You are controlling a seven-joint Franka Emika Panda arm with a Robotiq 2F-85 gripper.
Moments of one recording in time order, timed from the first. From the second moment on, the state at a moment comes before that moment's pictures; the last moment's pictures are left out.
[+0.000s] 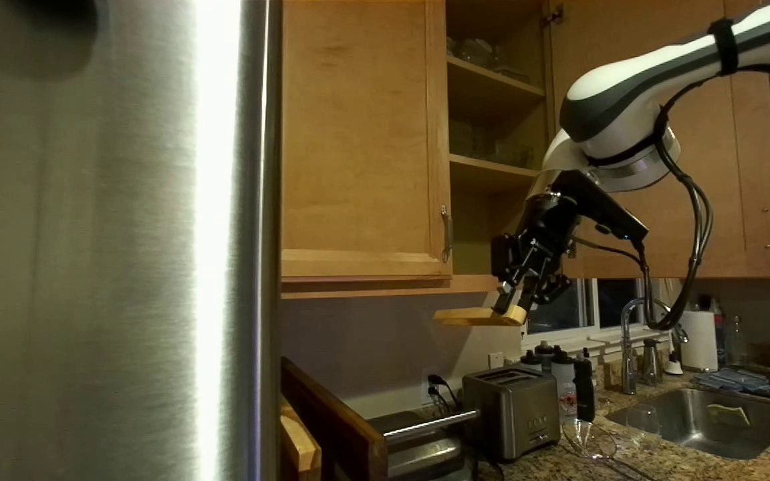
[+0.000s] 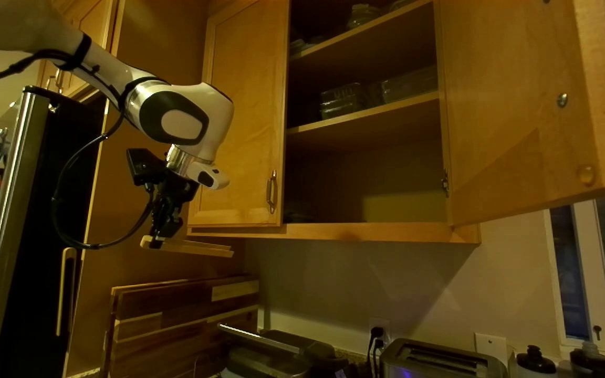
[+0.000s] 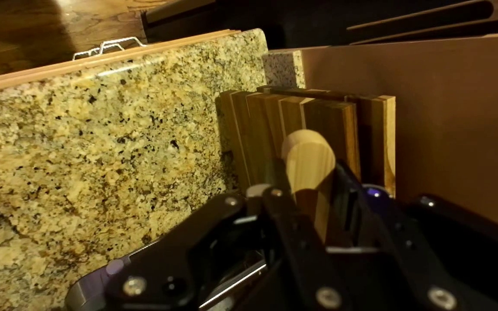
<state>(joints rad) 0.02 -0.57 -0.01 -2.28 0.58 1.82 0.24</state>
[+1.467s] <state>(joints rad) 0.02 -0.44 0.14 -2.28 1.19 1.56 0.76</state>
